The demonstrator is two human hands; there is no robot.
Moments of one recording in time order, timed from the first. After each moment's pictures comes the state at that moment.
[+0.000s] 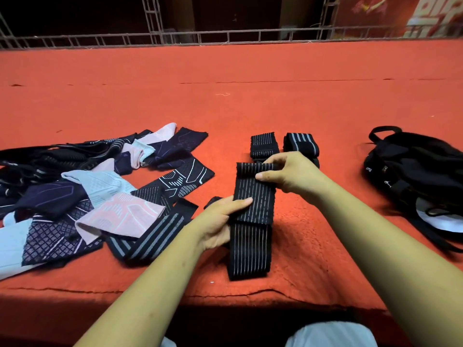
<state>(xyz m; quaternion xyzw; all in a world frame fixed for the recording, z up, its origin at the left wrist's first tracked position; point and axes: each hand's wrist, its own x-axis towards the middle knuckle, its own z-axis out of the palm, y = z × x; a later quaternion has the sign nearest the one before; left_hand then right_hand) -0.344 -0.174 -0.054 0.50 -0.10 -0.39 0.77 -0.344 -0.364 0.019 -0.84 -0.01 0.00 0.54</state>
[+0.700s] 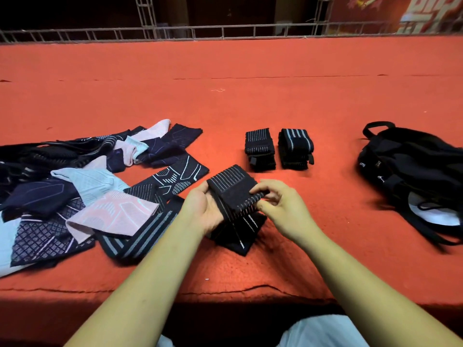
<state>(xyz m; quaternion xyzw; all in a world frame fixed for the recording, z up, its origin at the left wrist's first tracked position) -0.319 -0.179 -0.046 0.31 0.13 -0.27 0.90 -0.382 -0.345 -0.053 -0.82 -0.06 -0.13 0.56</state>
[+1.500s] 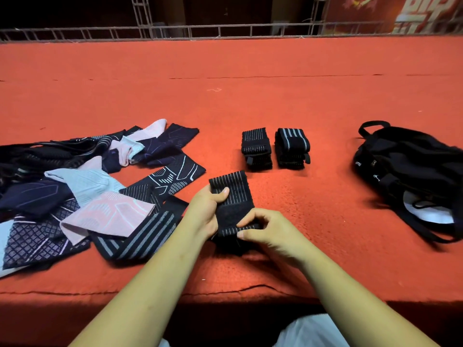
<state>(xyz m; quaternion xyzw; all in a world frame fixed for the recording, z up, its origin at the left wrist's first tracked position) -0.320 -0.189 -0.070 0.53 0.03 -0.17 0.83 -0.412 -0.332 -0.074 -0.73 -0.03 0.05 0.68</state>
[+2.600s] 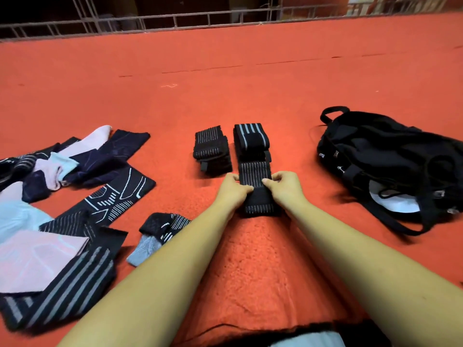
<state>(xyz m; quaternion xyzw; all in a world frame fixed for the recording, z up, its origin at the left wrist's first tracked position) -0.247 -0.356 -0.108 0.80 -0.04 -0.16 0.58 -0.290 -0.484 -0.113 -0.81 0.26 -0.14 0.50</state>
